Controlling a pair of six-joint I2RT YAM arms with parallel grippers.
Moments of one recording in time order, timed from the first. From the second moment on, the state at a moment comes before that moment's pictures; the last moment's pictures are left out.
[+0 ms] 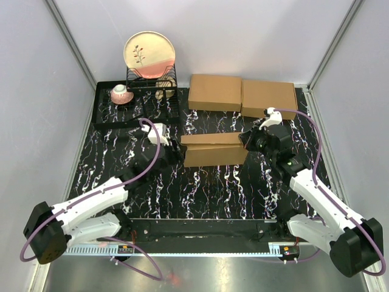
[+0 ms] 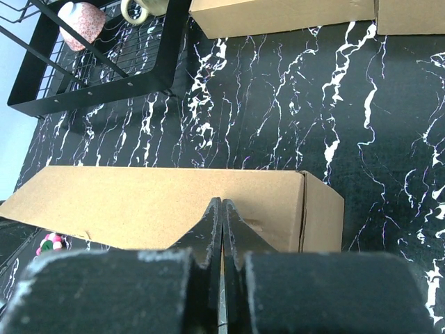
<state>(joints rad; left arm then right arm) -0.81 1.01 0.61 0.03 -0.42 -0.57 0.43 1.00 0.73 -0.06 0.01 0.53</state>
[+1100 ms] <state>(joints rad) -0.72 0.80 0.72 -0.02 -0.47 -0.53 0.43 1.06 0.77 -0.07 0.02 0.53</state>
